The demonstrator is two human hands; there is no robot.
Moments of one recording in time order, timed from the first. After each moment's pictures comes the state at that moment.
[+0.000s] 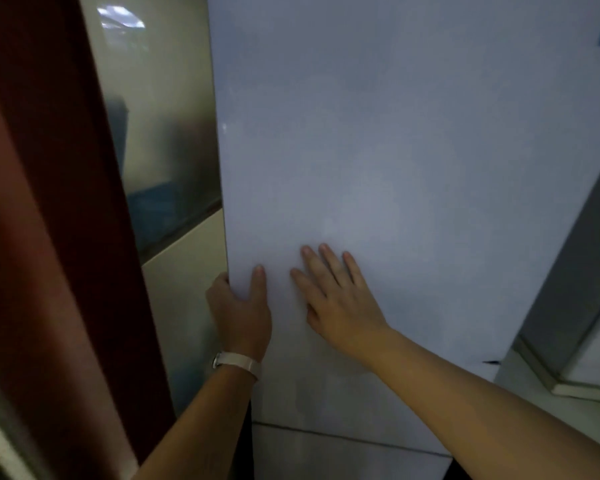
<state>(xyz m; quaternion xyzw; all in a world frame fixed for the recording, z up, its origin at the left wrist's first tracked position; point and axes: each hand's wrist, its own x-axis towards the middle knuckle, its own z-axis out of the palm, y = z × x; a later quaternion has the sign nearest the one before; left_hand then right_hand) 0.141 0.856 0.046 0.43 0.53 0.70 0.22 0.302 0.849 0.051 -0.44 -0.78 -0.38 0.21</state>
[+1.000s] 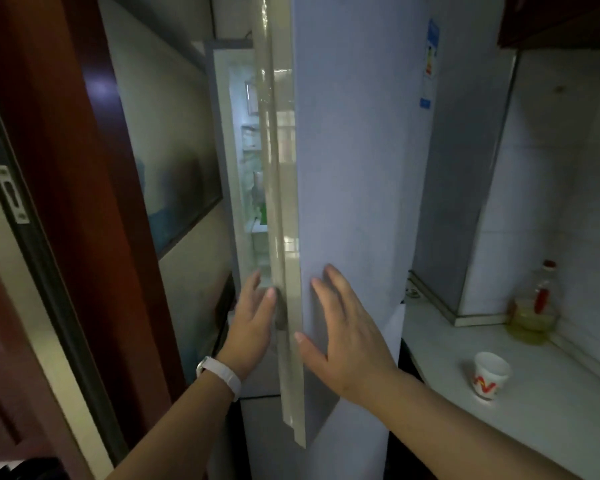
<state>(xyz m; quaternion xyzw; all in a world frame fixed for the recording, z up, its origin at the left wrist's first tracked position) 0.124 0.649 0.086 0.67 0.31 0.51 0.44 0.272 0.555 0.087 -0.56 -0.72 -0.15 0.37</state>
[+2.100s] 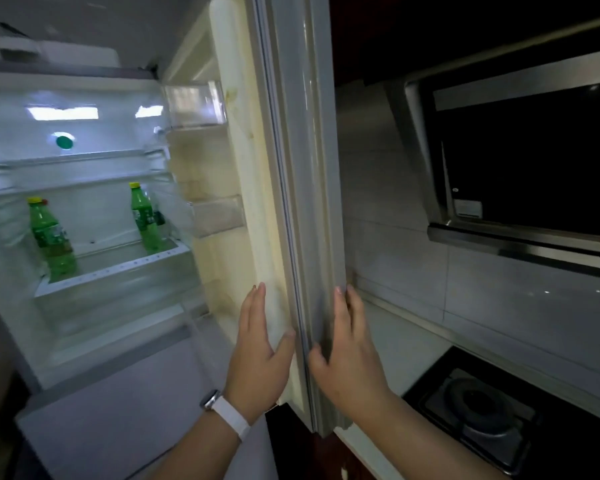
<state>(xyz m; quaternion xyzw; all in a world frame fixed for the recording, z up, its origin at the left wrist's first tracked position) 0.325 0.501 0.076 0.84 0.12 0.41 0.32 0.415 0.375 0.058 -0.78 -0.42 -0.19 0.43</state>
